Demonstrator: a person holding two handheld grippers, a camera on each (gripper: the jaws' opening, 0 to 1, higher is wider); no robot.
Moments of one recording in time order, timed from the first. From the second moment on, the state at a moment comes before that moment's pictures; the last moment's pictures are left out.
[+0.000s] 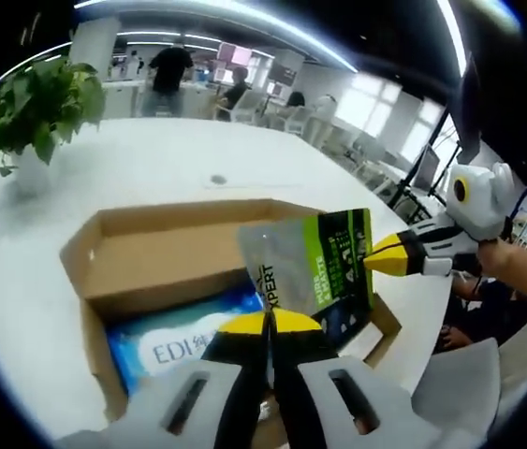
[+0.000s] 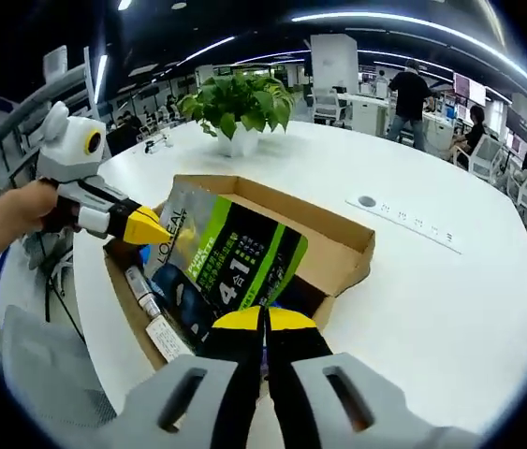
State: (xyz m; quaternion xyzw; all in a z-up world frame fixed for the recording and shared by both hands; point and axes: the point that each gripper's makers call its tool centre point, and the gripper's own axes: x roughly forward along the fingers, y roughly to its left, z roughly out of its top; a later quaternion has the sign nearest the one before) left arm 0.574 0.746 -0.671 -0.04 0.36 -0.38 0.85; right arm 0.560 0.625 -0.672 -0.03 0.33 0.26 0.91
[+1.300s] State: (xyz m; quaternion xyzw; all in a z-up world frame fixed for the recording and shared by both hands) left arm 0.559 0.635 -0.664 -0.05 0.36 -0.44 0.82; right arm 0.541 0.513 -0.661 -0.01 0.35 0.17 0.92
